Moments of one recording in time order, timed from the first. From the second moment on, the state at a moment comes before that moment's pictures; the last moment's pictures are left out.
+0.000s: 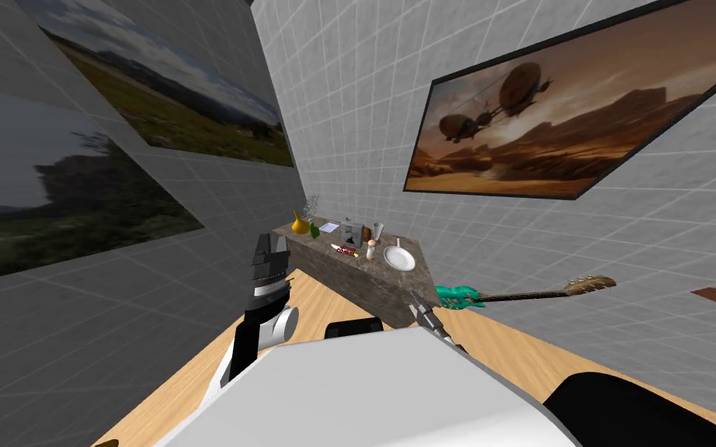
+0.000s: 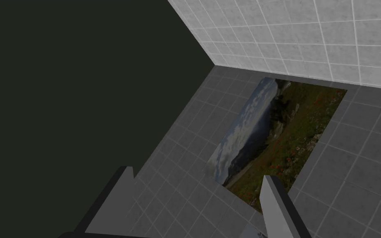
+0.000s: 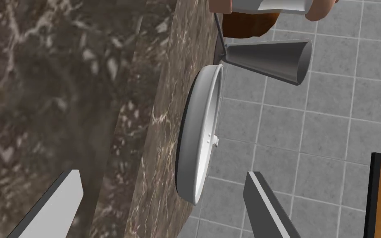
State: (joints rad) left arm 0.47 -0.02 -0.03 -2.28 0.03 -0.59 -0.16; right arm 0.90 -0.55 0.17 -1.86 -0.19 -0.40 -0.17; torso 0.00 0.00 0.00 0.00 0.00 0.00
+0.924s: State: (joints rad) left arm 0.47 -0.02 -0.02 -2.28 0.03 -0.59 -0.16; right arm 1.07 -0.83 0.28 -1.62 -0.29 -0.41 -0.32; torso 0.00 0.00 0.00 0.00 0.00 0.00
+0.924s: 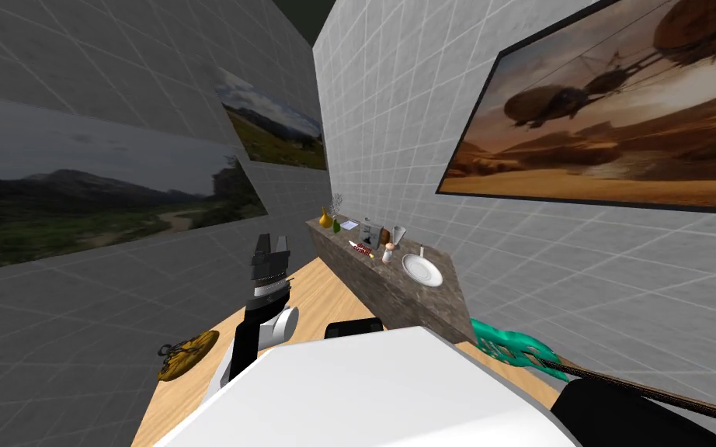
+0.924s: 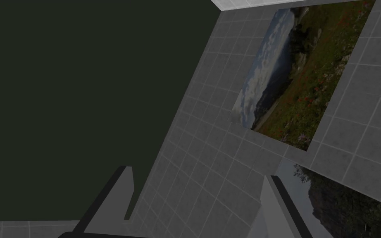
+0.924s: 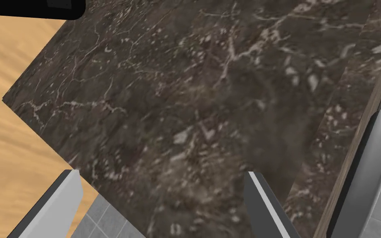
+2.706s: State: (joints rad) left arm 0.47 -0.02 -0.02 -2.28 0.03 -0.59 -0.16; right arm 1.36 -1.30 0.45 -1.28 -0.47 -0.42 -0.57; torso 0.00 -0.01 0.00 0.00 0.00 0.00
